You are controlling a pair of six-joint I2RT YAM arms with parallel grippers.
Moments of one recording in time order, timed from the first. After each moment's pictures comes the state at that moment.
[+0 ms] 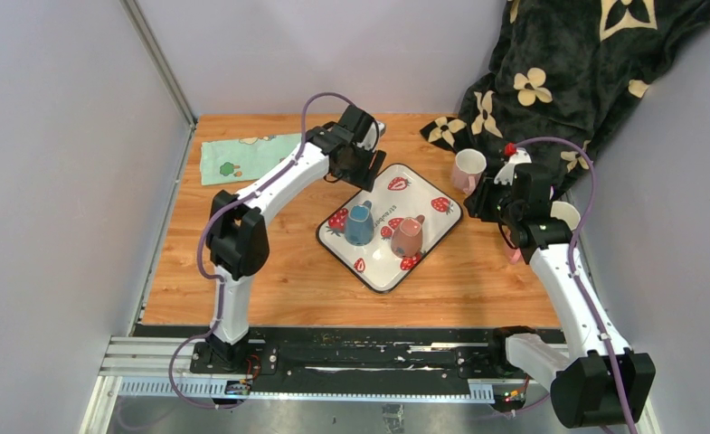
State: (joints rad) left arm -0.60 2.01 1.89 -0.80 0.02 -0.12; right arm 0.08 1.01 0.88 -0.41 -0.19 0.20
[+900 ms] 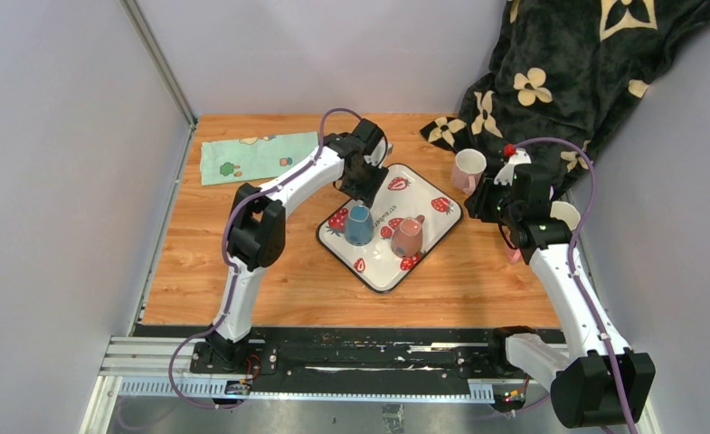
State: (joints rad) left arm -0.62 2.18 1.95 -0.90 0.06 -0.09; right arm 0.08 1.01 0.87 -0.41 -0.18 0.20
